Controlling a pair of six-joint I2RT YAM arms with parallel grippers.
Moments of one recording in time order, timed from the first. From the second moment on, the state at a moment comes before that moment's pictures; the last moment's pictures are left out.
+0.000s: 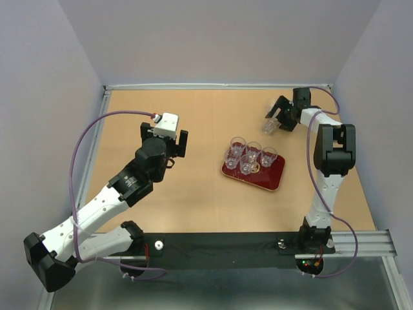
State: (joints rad) left arm -0.78 0.89 0.84 -0.15 -0.62 0.01; right arm -0.02 2.13 1.56 -0.28 -0.22 0.59
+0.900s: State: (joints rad) left arm -0.77 0.87 0.84 -0.15 -0.62 0.01; right arm -0.04 1.81 1.33 -0.23 -0.18 0.56
